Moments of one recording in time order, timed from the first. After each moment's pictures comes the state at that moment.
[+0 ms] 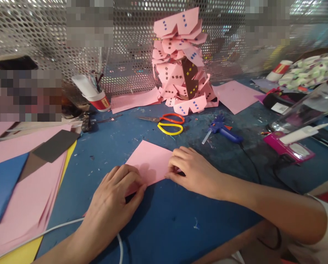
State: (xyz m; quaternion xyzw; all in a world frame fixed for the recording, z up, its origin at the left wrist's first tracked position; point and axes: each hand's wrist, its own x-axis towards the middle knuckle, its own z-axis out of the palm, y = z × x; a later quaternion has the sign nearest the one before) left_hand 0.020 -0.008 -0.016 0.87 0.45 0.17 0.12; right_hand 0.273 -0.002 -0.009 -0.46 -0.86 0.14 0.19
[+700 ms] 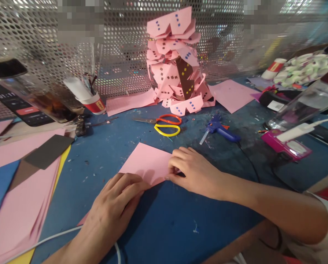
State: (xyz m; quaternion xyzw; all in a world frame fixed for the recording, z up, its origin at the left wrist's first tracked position) left_hand 0.016 -0.007 -0.021 0.90 0.35 0.20 0.14; right_hand 0.278 -0.001 -0.008 -0.47 -0.85 0.13 0.18
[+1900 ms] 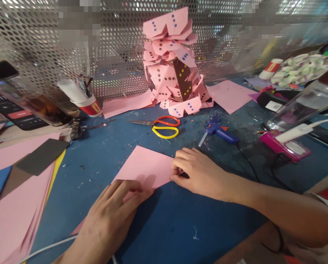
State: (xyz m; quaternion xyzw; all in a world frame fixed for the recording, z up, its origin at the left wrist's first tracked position) left_hand 0.012 -0.008 -0.028 0.93 0.31 0.19 0.08; right_hand 0.289 0.000 -0.003 -0.50 -0.84 0.14 0.15
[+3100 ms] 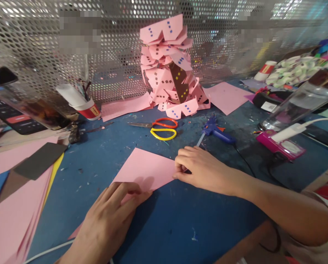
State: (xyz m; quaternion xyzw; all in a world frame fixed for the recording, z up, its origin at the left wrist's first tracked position) left_hand 0.011 -0.007 -0.029 0.92 0.32 0.19 0.08; right_hand 0.303 0.005 0.003 -0.50 -0.84 0.15 0.13
